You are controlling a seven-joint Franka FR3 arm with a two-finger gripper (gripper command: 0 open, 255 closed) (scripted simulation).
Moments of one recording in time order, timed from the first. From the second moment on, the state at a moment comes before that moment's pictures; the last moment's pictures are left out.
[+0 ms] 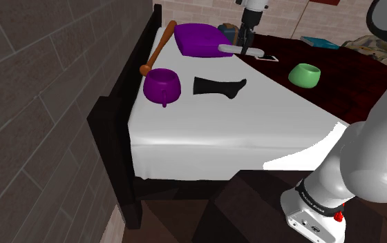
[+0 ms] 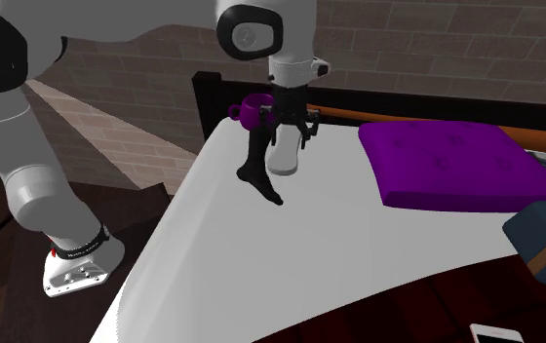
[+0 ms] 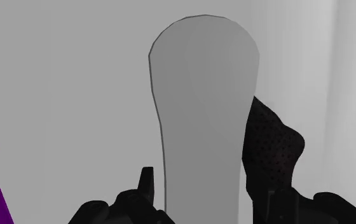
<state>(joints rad) 0.20 0.13 -0.57 -1.65 0.05 1.77 -1.24</state>
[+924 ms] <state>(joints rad) 0.38 0.15 -0.44 -1.61 0.04 1.75 -0.93</state>
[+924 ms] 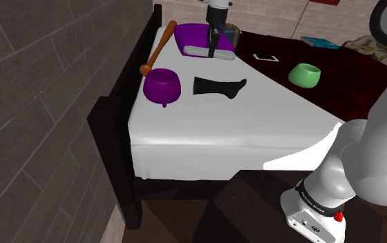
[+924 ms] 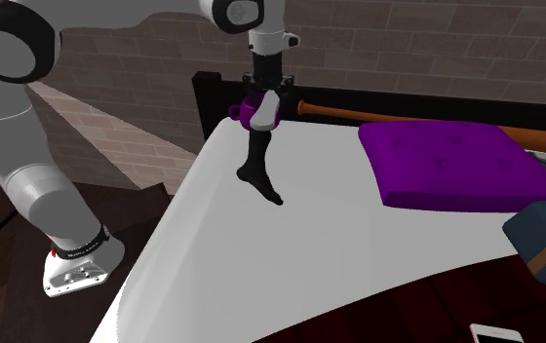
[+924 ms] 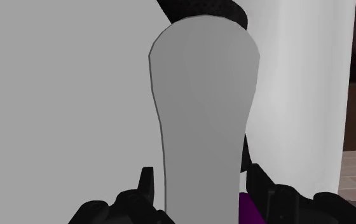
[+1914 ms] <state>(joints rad) 0.51 0.40 -0.33 -1.25 0.10 1.64 -0.66</state>
